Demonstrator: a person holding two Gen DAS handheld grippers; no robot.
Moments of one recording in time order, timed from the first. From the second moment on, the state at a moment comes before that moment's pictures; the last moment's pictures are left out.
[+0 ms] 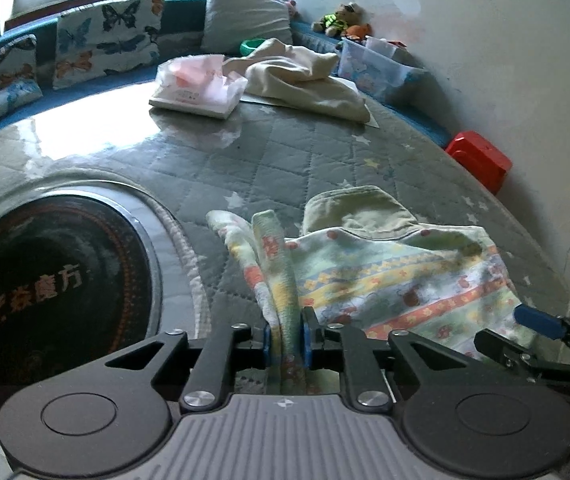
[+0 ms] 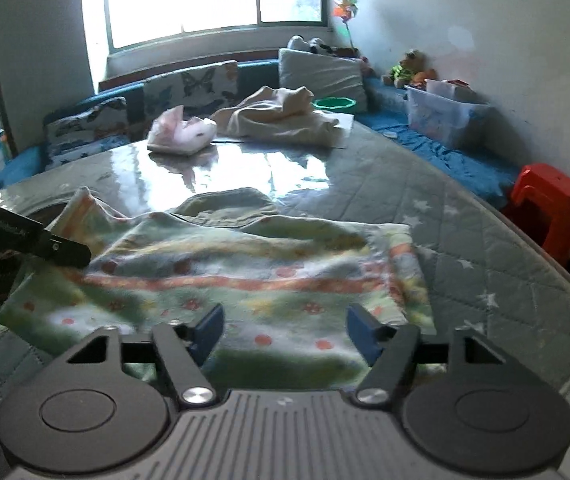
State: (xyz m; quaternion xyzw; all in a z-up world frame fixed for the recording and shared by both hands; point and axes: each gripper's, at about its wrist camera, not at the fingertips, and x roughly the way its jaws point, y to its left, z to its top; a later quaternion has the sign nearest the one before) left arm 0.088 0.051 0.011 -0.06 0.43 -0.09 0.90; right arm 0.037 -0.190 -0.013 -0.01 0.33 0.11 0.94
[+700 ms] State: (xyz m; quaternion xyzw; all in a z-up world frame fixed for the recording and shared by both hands) left arm 0.076 0.055 -0.003 -0.05 0.44 0.01 0.90; right arm 0.043 -0.197 -0.039 -0.02 0.33 0.19 0.92
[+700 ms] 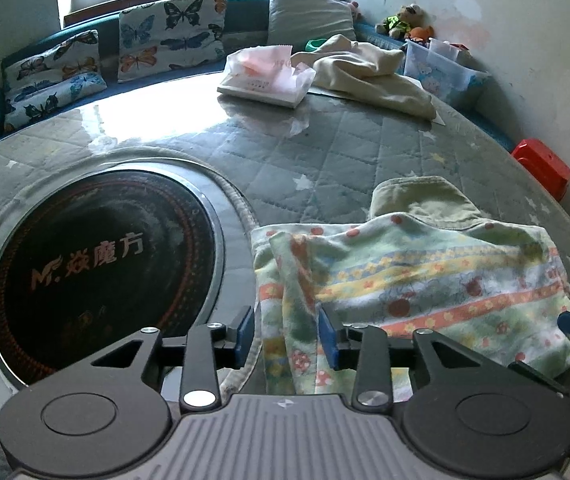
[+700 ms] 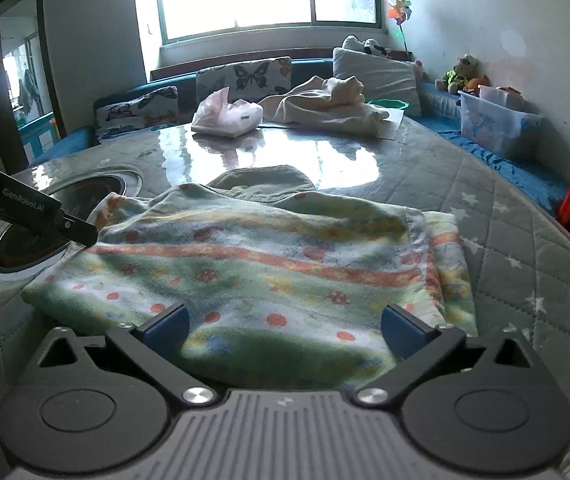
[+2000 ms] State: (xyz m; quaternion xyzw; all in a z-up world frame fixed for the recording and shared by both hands) left arm 0.023 0.040 -0.008 -0.05 0.43 -0.05 0.90; right arm 0.034 -0.192 -0.035 -0.02 0.33 0.20 0.92
